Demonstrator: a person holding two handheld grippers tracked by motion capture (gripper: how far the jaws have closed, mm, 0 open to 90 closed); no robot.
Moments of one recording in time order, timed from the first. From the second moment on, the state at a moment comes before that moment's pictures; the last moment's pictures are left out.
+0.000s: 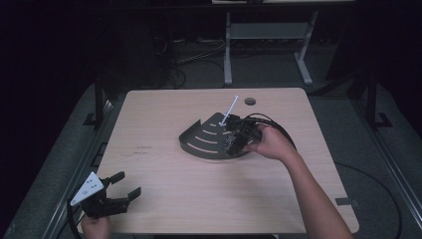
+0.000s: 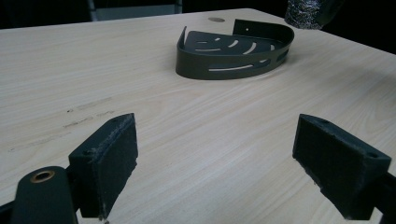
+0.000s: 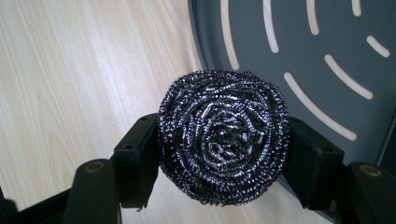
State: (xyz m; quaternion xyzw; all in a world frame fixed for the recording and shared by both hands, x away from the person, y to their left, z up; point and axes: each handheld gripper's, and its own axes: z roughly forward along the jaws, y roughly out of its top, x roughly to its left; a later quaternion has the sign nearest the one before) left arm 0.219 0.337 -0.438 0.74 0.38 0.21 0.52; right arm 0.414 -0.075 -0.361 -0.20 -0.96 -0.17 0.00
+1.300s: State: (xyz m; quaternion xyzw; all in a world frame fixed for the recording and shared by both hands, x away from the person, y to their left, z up) left arm 0.219 0.337 -0.438 0.74 0.38 0.21 0.52; right arm 0.457 -0.074 -0.383 -0.25 -0.95 -0.16 0.03
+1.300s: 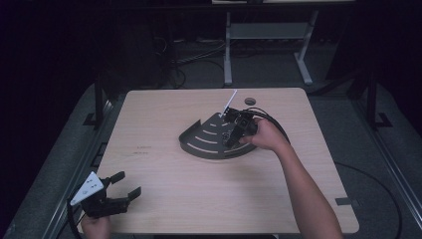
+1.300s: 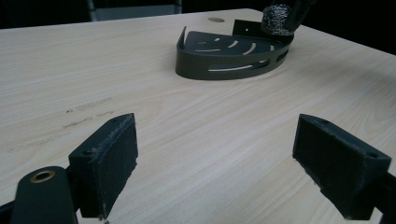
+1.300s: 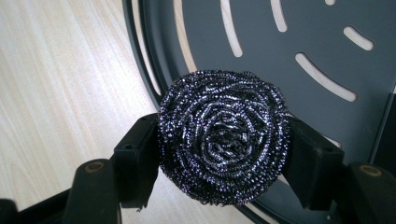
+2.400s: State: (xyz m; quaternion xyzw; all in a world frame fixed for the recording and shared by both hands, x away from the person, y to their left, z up) left arm 0.218 0.339 -0.438 0.73 0.38 0.21 0.53; right arm 0.483 -0.057 -0.410 -0.27 -0.95 -0.14 0.02
